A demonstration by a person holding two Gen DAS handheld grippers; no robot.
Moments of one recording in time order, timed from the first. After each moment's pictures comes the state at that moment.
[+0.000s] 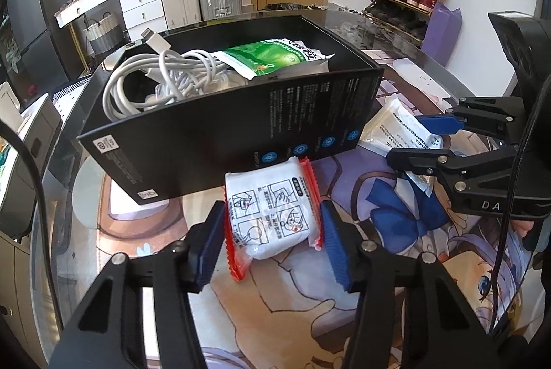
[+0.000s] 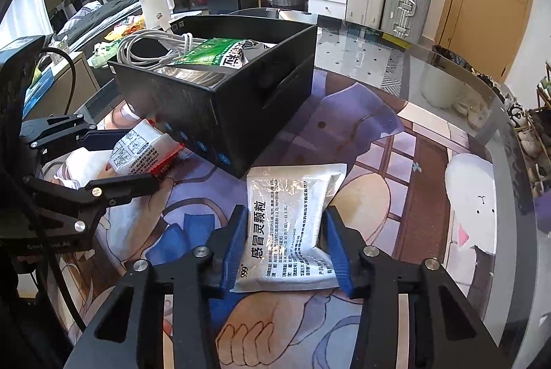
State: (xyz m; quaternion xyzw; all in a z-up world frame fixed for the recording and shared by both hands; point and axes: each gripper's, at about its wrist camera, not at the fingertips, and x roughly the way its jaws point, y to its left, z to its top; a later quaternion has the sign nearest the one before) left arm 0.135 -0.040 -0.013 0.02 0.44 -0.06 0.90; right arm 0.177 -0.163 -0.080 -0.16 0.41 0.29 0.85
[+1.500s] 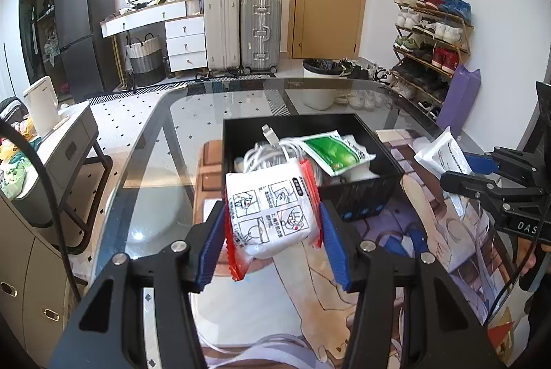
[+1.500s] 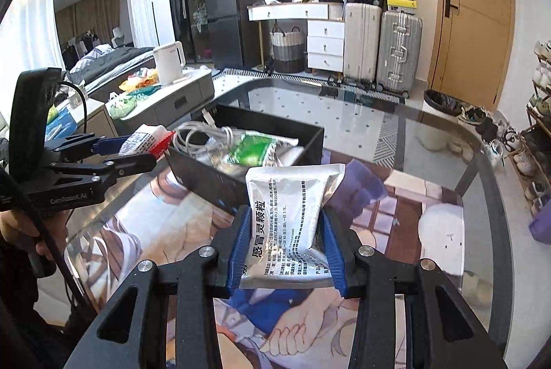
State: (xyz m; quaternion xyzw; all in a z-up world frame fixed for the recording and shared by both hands) left arm 0.102 0.022 0.055 -0.03 0.34 0.00 0.94; right arm 0.132 -0.167 0.004 -0.11 0.32 0.31 0.89
